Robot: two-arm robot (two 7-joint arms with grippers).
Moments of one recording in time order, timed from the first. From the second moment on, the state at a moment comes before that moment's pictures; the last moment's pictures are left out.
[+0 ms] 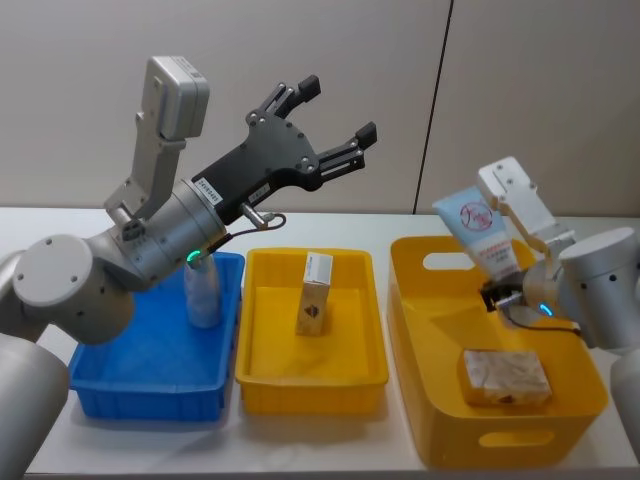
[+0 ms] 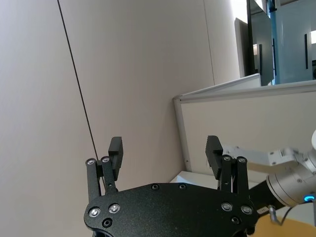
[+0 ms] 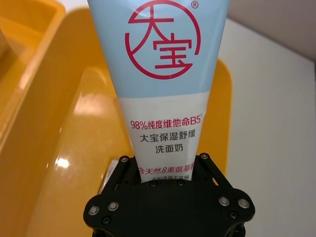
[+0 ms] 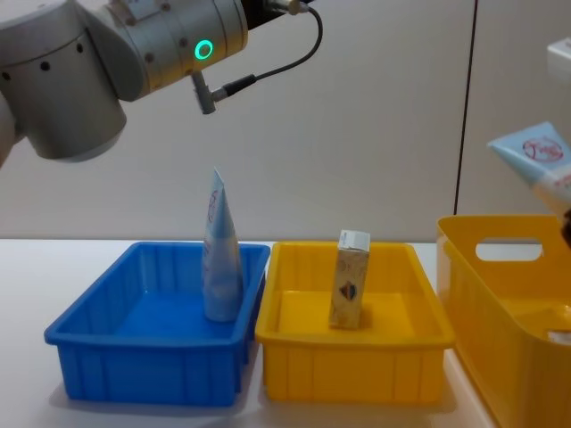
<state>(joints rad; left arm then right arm) -0.74 0.16 0.50 -1.22 -0.49 -0.25 -0.63 0.59 0.18 -0.18 -1.40 -0.36 0.99 0.37</state>
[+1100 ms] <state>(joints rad) -0.74 0.16 0.50 -1.22 -0.49 -0.25 -0.63 0.62 0.14 -0.13 -1.44 -0.38 0.96 0.34</state>
